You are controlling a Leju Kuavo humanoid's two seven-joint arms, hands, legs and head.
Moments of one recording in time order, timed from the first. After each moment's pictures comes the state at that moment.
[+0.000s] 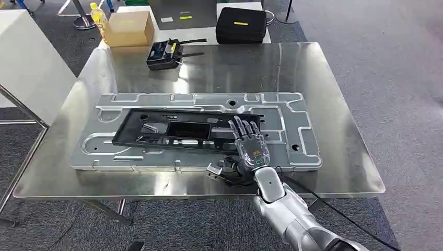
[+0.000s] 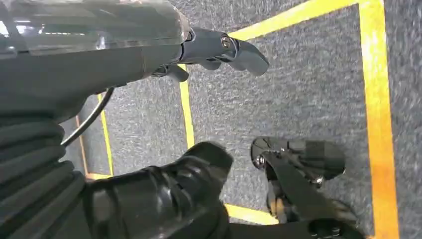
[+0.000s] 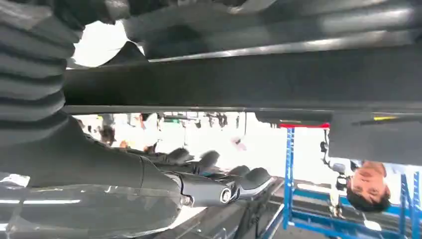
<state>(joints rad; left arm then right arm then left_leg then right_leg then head) -0.14 -0.17 1.04 -0.22 -1.04 0.03 -0.08 -0.69 0.19 0.63 -0.49 1.39 -0.69 -0.04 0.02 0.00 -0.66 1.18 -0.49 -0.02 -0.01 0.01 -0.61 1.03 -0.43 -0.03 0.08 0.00</state>
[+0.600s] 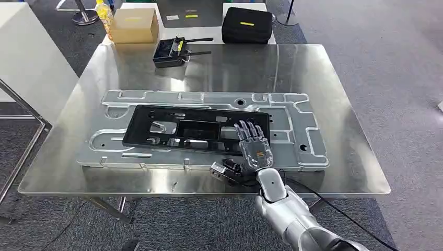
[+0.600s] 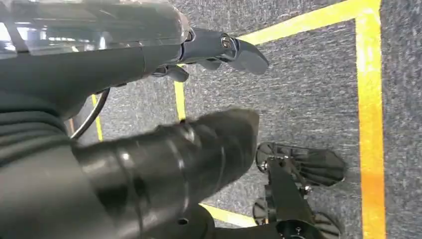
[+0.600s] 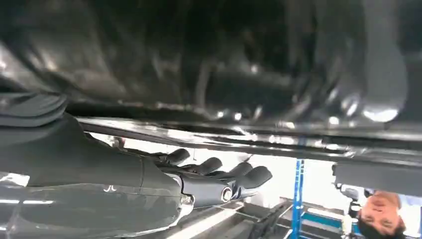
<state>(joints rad) -0.15 -0.16 1.05 -0.22 -1.02 0.03 -0.09 -0.69 0.19 0.57 -0.45 1.35 -0.66 -0.03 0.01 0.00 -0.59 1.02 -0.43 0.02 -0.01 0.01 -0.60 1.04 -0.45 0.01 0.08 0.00</state>
